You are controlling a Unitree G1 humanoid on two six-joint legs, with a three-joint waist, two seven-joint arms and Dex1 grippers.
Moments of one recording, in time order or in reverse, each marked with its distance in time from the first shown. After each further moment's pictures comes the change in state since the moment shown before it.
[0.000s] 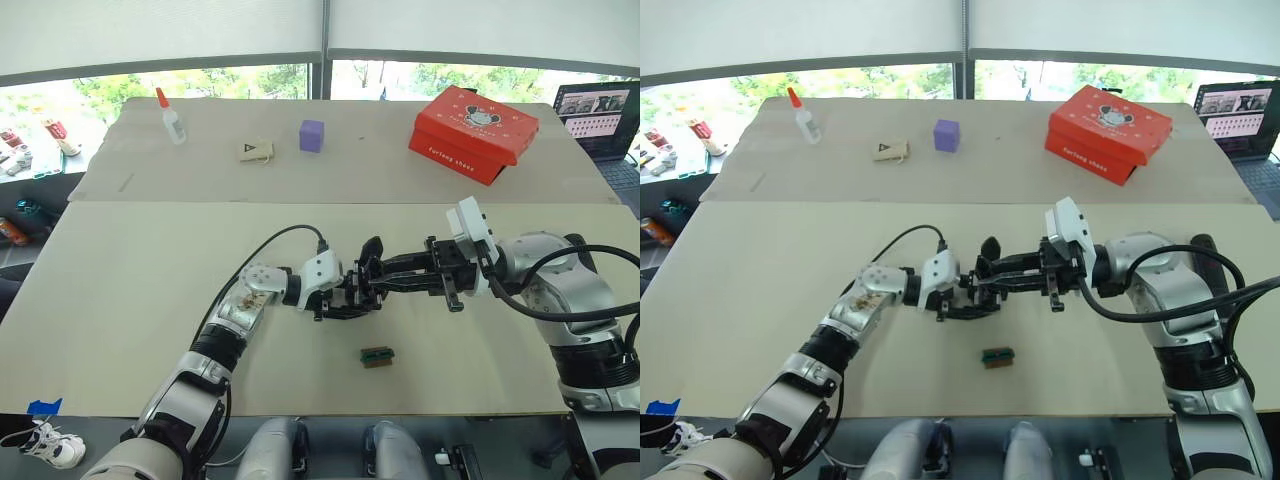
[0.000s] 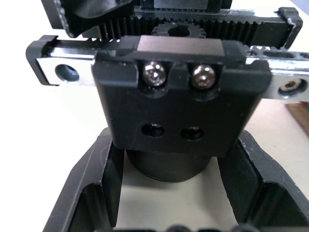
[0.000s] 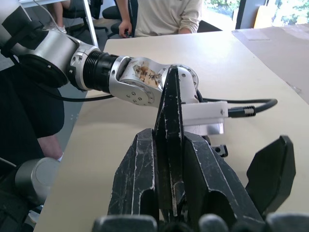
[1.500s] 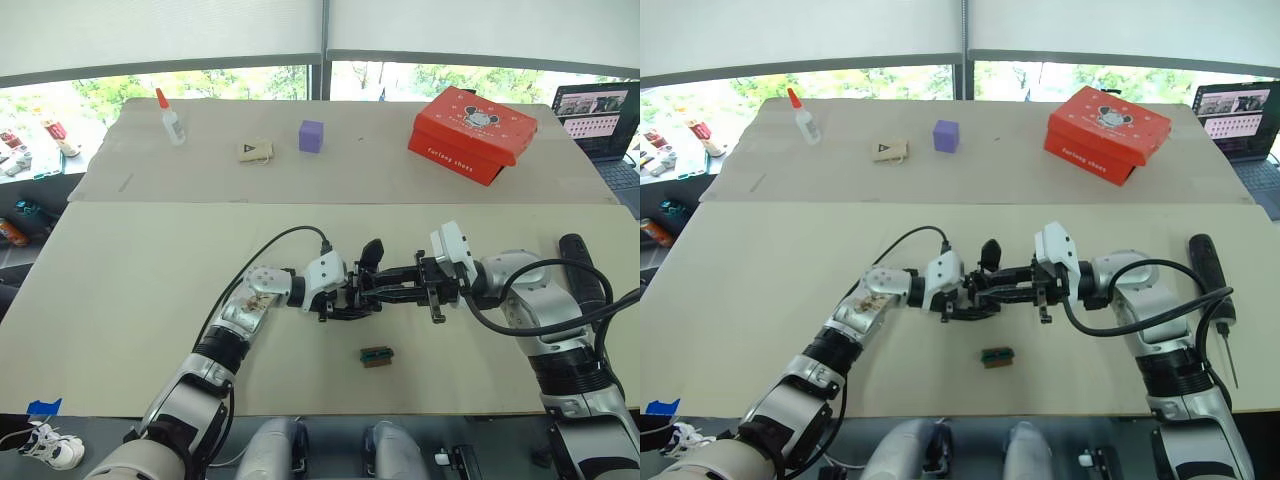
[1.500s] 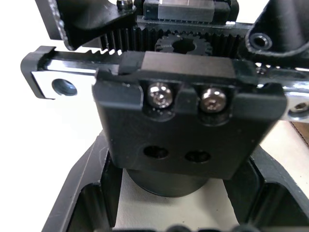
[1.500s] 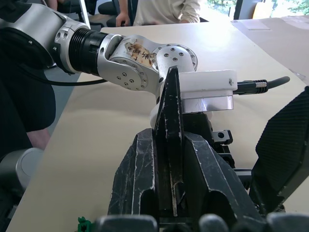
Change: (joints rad) left arm 0.008 -0.016 -0.001 -0.003 0.004 -0.002 0.037; right arm 0.053 0.066 0.040 0.112 -0.098 -0.172 0.017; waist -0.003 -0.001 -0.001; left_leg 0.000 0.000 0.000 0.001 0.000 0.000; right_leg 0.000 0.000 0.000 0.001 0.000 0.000
